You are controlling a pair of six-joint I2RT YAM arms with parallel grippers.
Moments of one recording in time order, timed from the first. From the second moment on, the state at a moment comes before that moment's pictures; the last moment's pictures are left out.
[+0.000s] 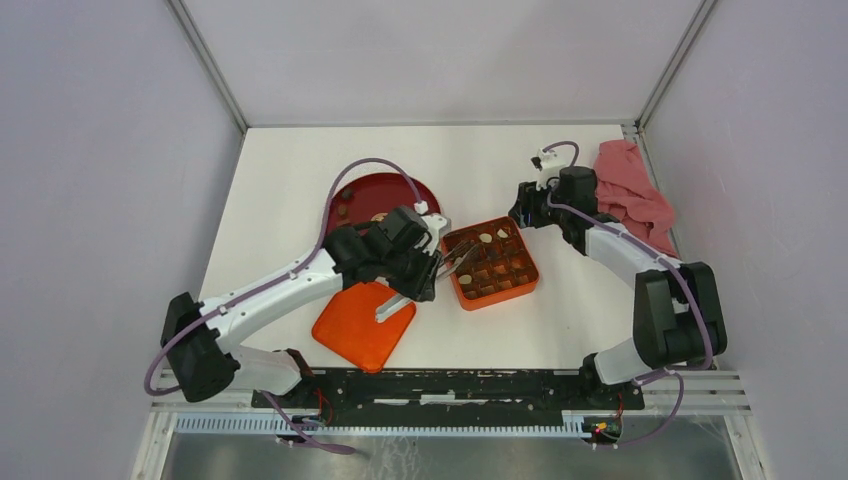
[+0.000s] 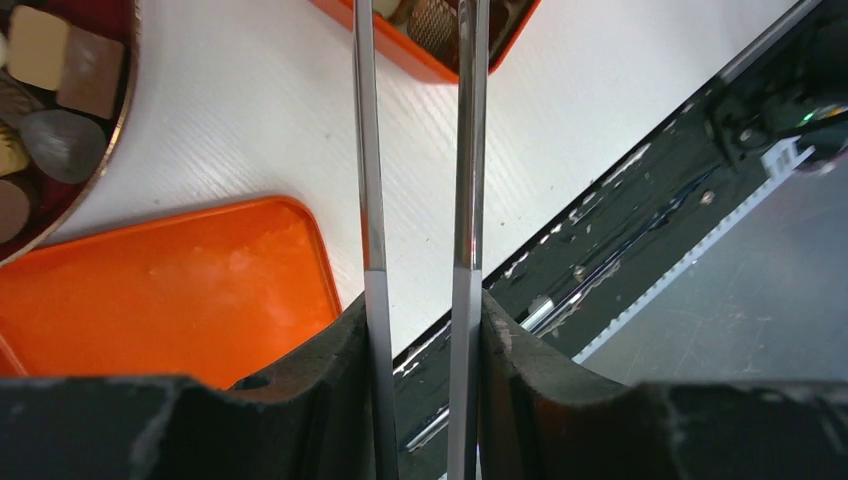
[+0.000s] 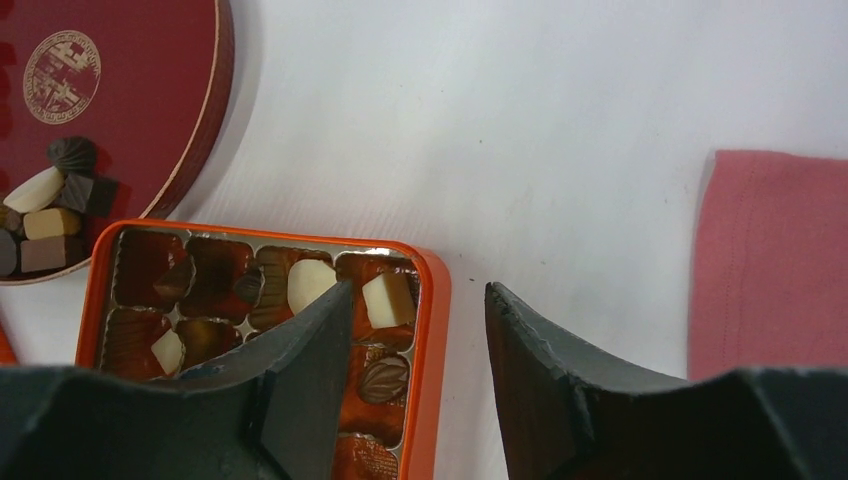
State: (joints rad) left arm -0.92 1.34 1.13 -0.78 0.13 -0.34; right arm 0.18 1.50 0.85 0.05 -0.29 0.06
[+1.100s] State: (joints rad) left arm -0.24 1.30 1.15 -1.05 -0.02 -0.29; right arm 0.09 1.38 0.85 -0.07 -0.60 -0.19
